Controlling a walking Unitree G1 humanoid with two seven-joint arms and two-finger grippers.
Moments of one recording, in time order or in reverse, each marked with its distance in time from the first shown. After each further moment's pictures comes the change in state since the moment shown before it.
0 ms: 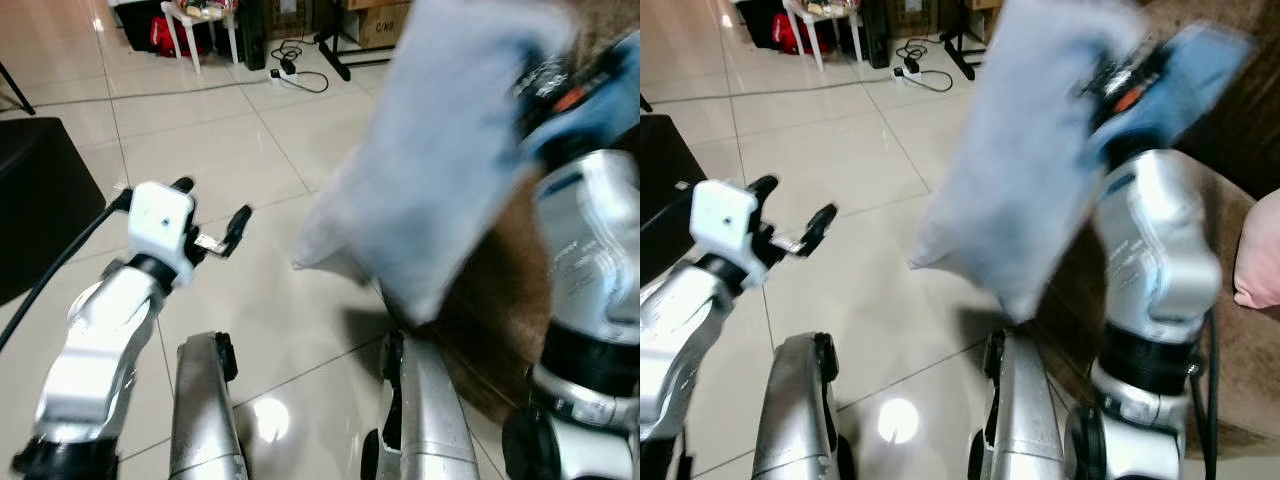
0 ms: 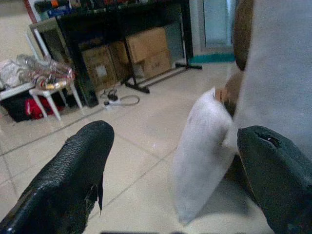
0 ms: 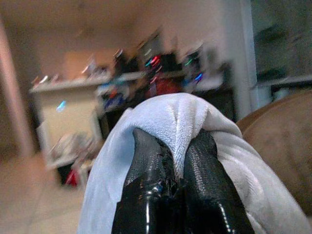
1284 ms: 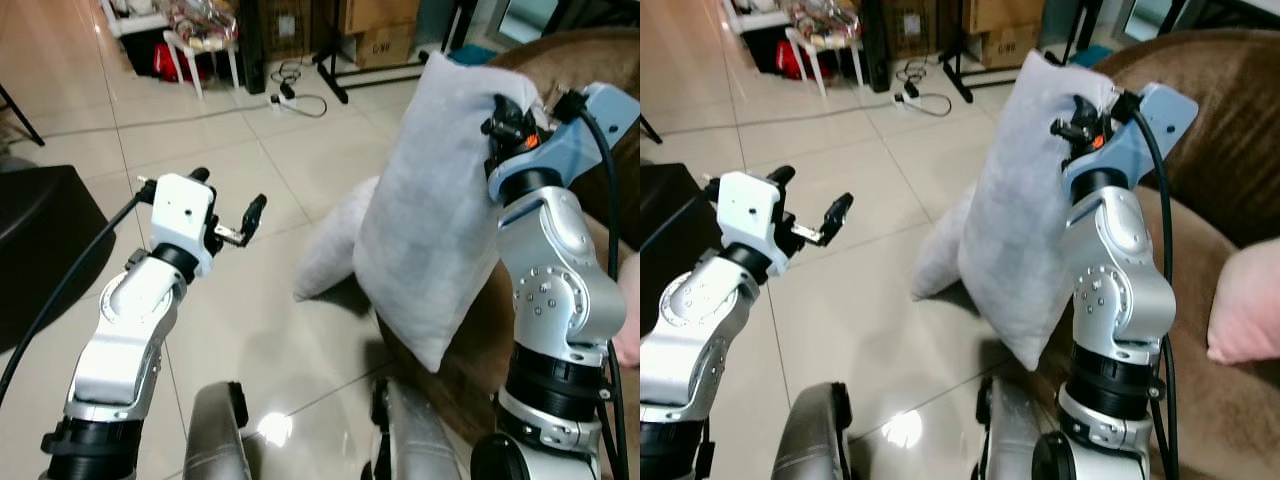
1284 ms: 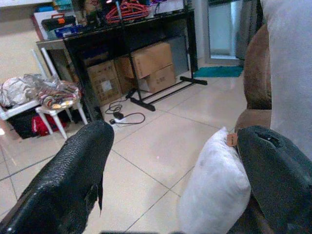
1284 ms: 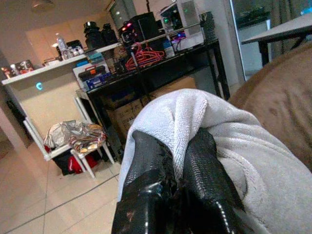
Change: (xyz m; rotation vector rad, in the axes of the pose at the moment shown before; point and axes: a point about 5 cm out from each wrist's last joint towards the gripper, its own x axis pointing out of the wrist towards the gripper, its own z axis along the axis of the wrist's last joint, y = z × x) left arm 0.012 -0.009 -0.005 0.003 -0.005 0.013; right arm -0.022 0.011 -0.050 0.117 0.217 -0.091
